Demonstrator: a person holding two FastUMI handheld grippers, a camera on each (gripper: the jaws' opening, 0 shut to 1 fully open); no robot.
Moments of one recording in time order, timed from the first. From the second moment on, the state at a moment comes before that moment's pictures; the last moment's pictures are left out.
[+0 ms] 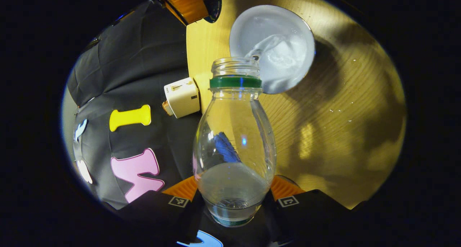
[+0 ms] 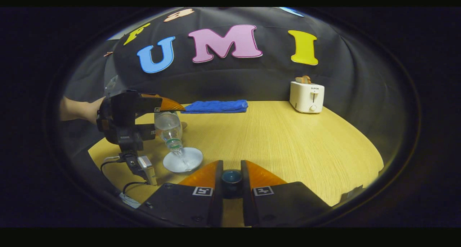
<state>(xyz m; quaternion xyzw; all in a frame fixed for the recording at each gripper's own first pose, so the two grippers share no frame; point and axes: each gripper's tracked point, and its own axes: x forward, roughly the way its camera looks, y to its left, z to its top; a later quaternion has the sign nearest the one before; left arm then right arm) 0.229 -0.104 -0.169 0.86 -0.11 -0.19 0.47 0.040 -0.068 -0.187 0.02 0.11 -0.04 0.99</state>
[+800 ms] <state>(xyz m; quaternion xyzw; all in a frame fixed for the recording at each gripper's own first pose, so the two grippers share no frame) 0.230 -0.114 -0.151 0.88 -0.18 -0.15 0.41 0.038 -0.064 -0.193 0.01 0.13 -0.02 0.99</state>
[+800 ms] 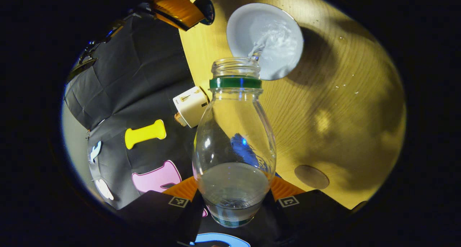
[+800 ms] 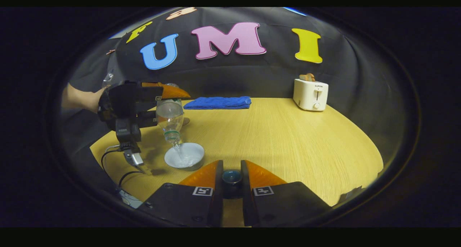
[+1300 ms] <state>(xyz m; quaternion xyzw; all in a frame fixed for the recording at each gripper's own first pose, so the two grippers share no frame) 0.224 -0.124 -0.136 0.88 -0.22 -0.13 0.40 0.042 -0.059 -0.189 0.02 0.13 -0.01 0.99</state>
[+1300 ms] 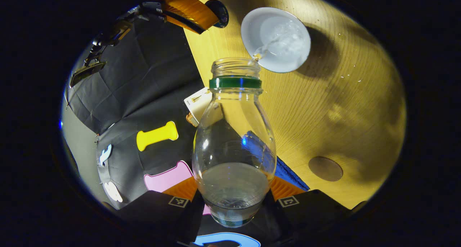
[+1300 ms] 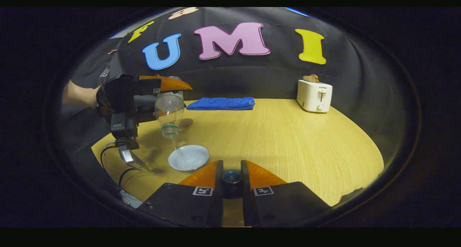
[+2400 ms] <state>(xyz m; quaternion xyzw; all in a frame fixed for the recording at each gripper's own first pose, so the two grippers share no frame) 0.223 -0.128 -0.133 0.88 -0.24 -0.12 0.39 0.043 -0.063 -0.174 0.03 0.12 -0.04 0.99</state>
